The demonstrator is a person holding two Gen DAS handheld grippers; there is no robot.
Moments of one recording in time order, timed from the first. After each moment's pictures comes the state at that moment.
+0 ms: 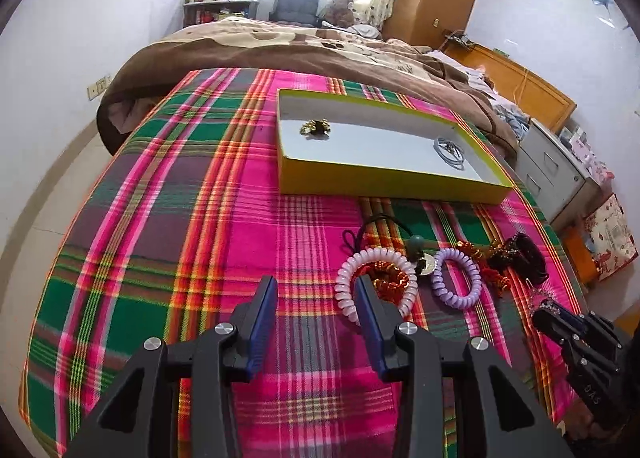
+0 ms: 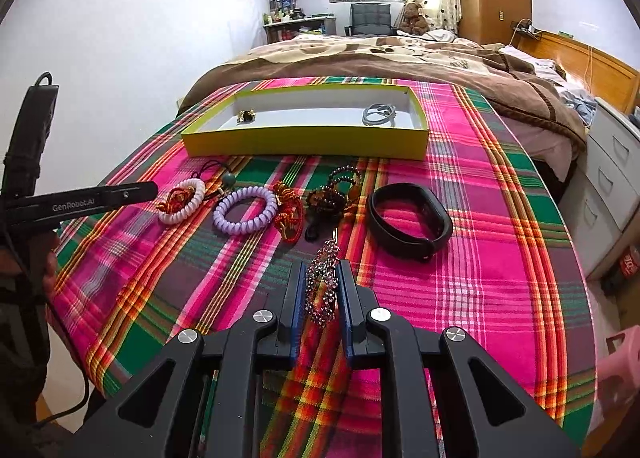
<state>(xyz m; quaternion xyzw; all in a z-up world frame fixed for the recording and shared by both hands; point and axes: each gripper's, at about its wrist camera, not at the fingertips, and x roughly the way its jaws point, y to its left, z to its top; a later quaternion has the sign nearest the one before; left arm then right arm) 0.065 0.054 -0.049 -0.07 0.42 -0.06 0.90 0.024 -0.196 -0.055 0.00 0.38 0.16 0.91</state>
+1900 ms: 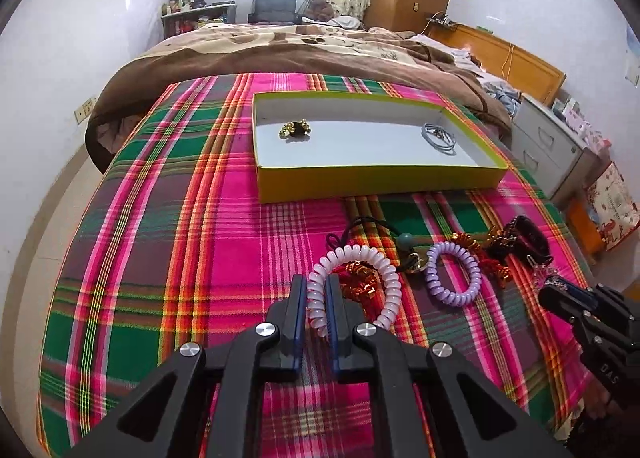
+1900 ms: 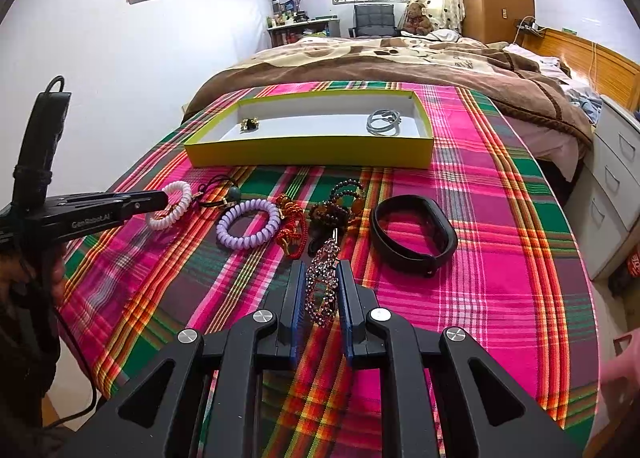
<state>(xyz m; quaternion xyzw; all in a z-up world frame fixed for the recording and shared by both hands) 0.069 0.044 -0.043 -0.03 0.43 -0.07 0.90 0.030 -0.197 -0.051 0.01 0.37 0.17 0.91</state>
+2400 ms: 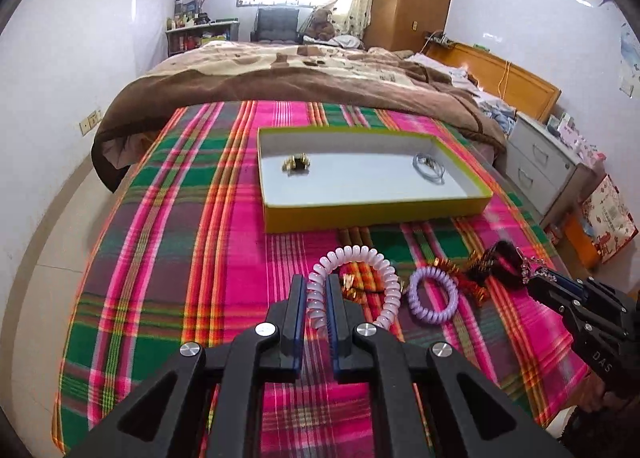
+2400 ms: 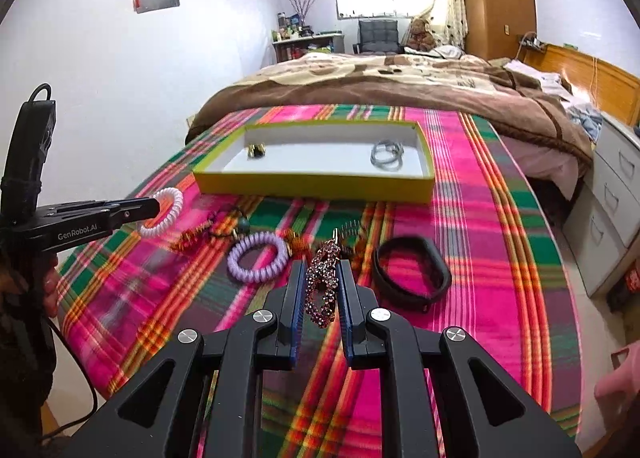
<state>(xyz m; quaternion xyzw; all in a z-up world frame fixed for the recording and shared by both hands) 0.059 0.046 -0.010 -0.04 0.39 -0.07 0.92 0.032 -0.195 -0.023 0.00 0.34 0.18 0.92</state>
